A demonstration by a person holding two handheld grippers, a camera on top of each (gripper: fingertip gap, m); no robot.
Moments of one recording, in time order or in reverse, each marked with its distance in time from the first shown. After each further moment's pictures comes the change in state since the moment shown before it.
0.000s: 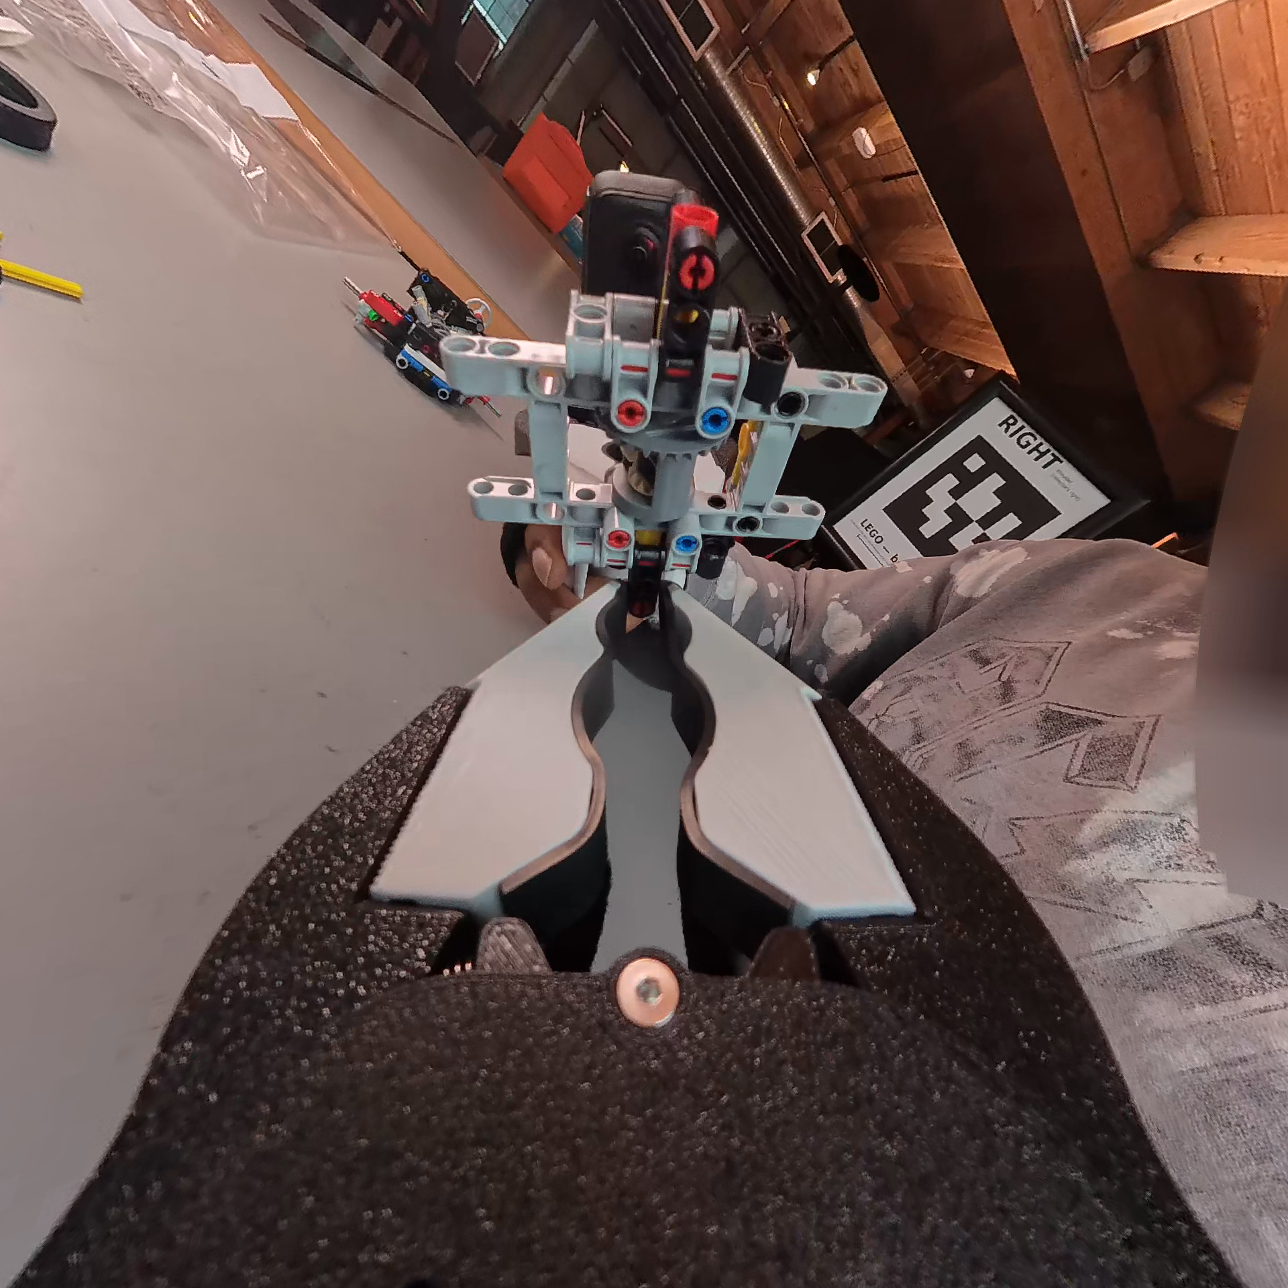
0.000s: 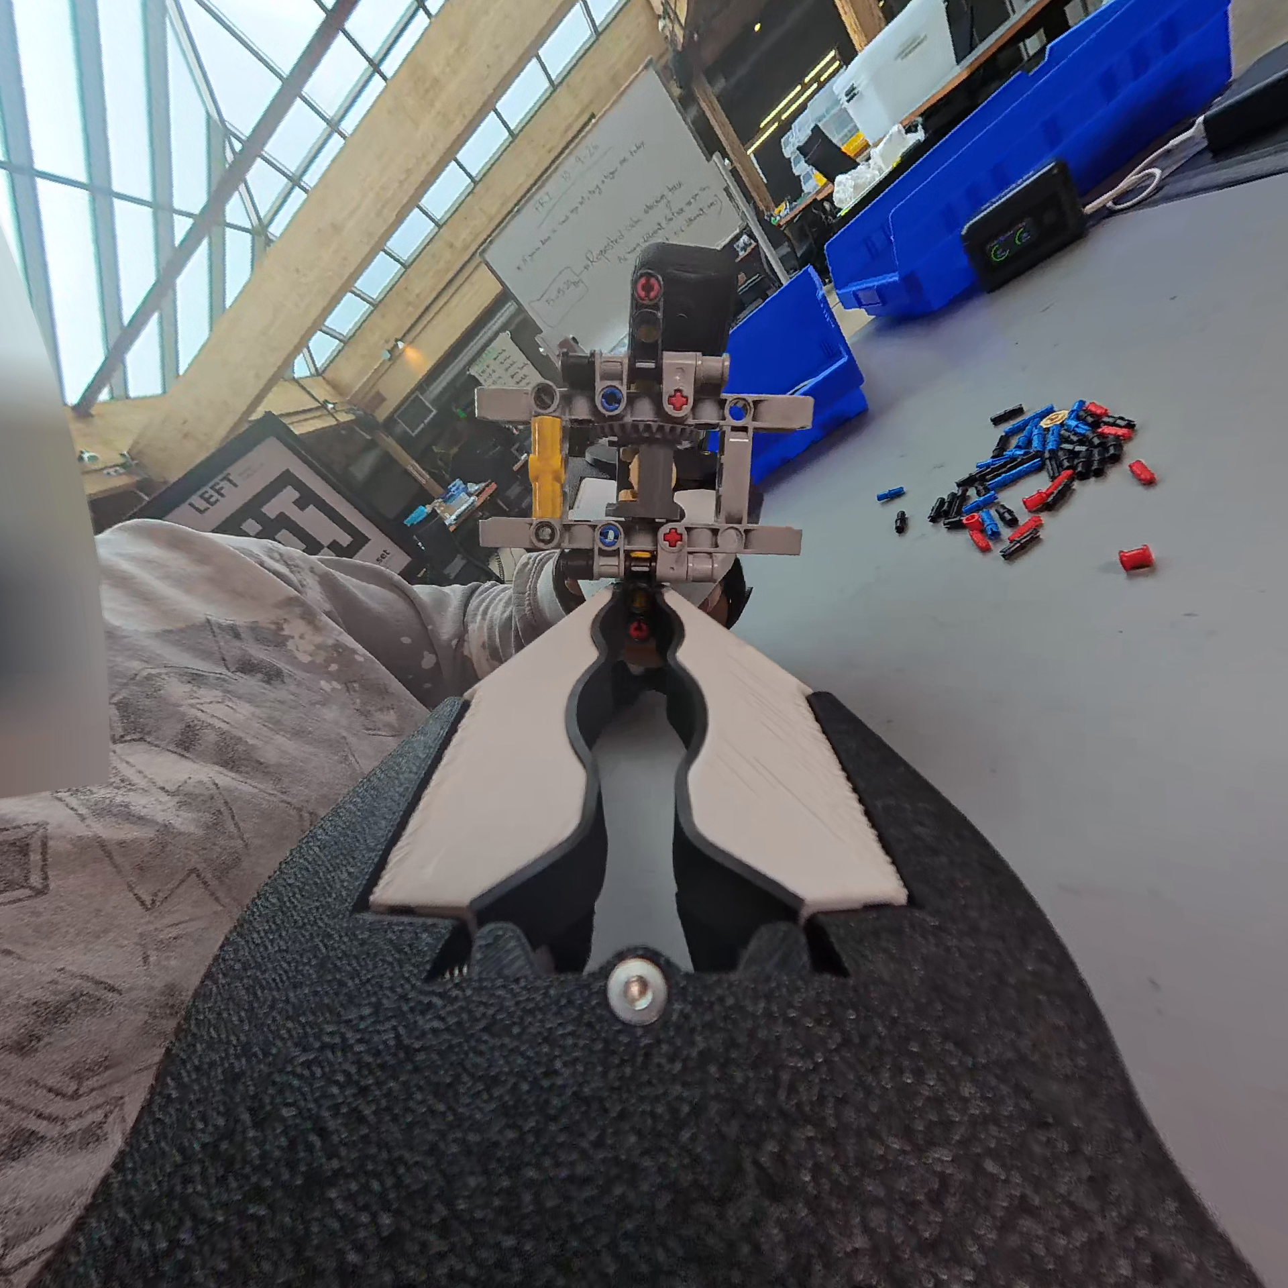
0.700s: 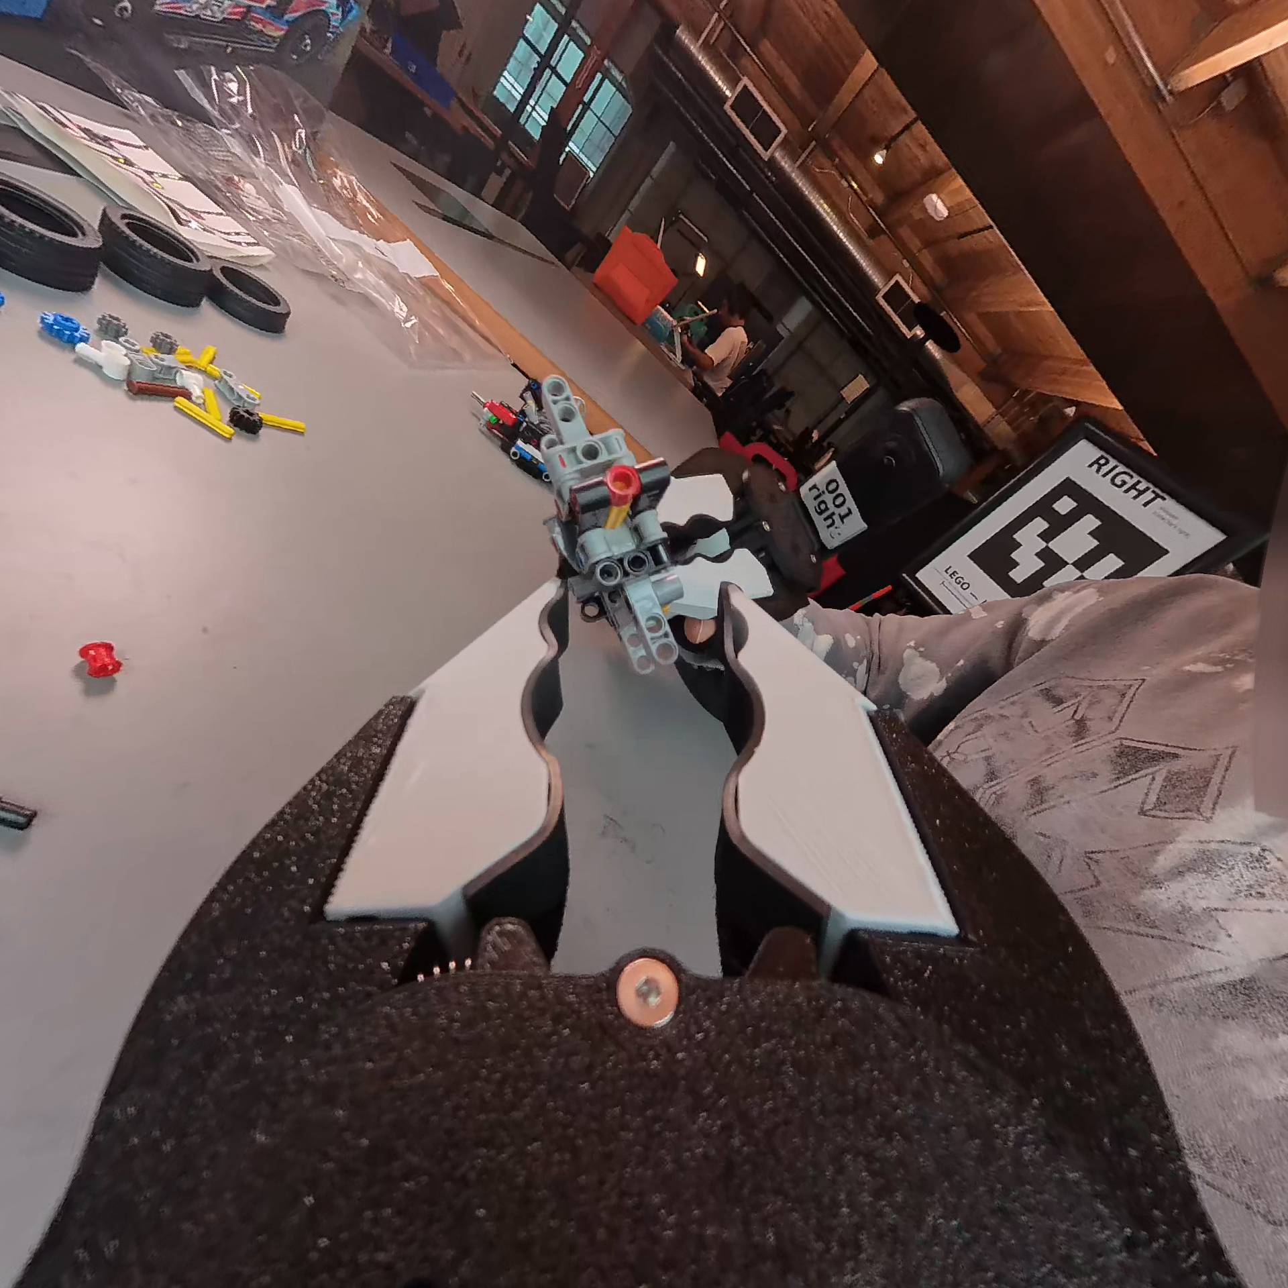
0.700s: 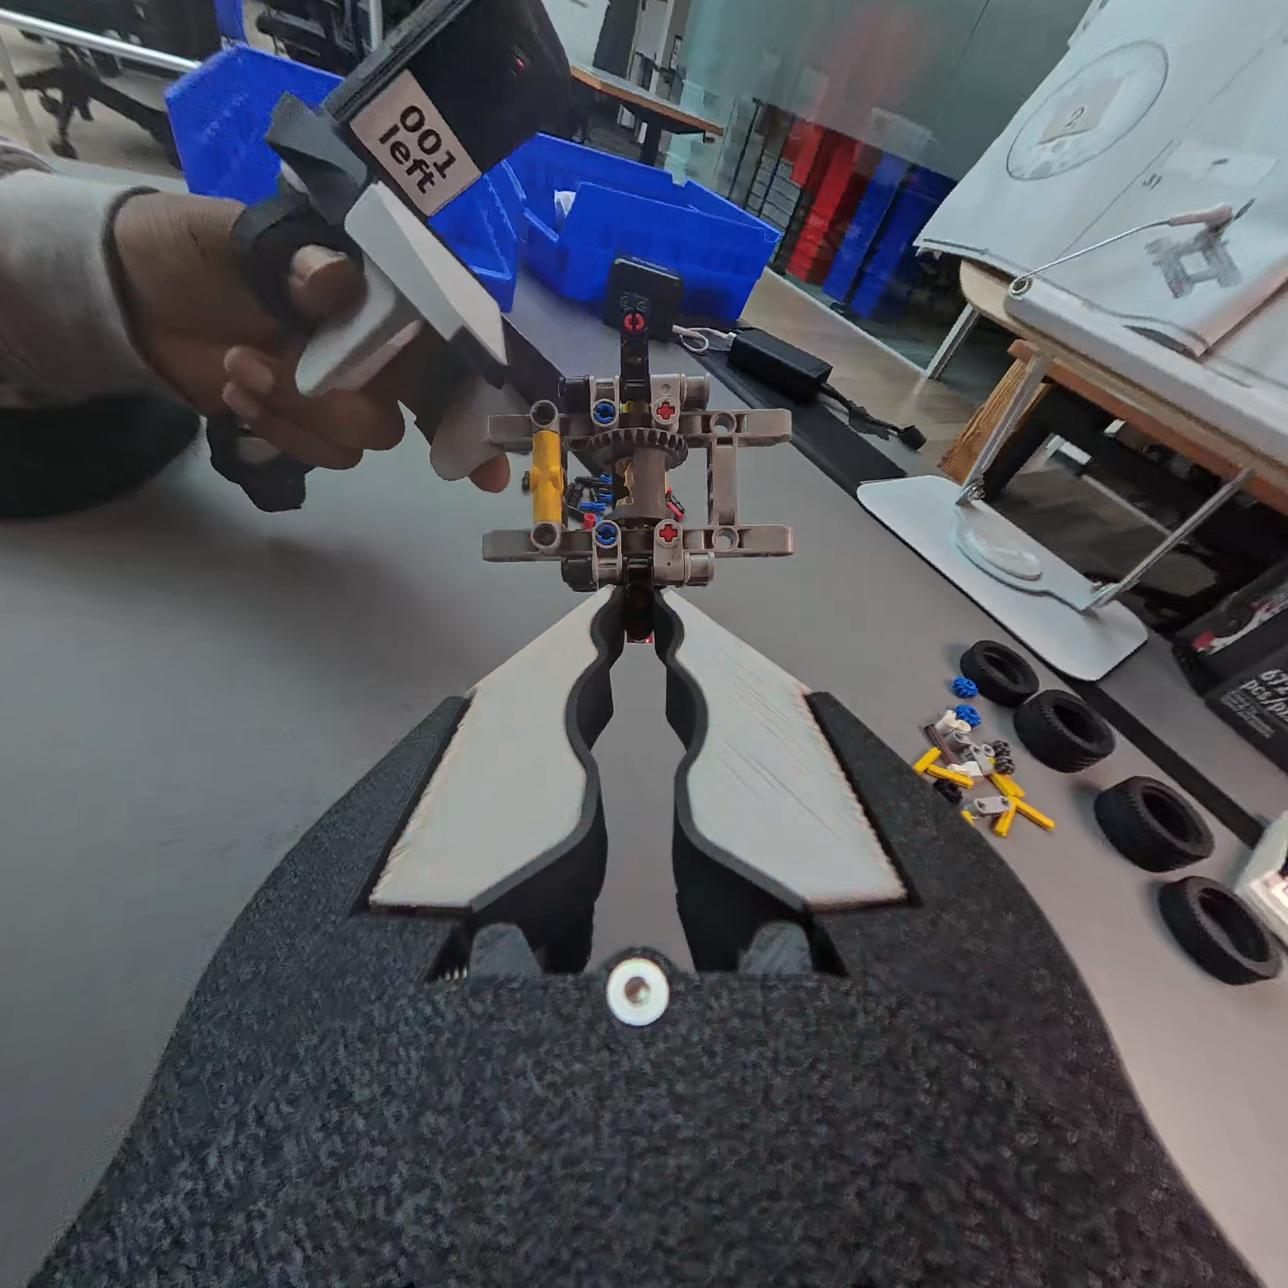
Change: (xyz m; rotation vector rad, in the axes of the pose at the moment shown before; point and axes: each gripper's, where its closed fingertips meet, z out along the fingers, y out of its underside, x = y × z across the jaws) left arm -0.018 -0.027 -0.031 0.103 -0.121 0.097; right arm 0.046 -0.006 -0.018 -0.162 0.650 -0.898
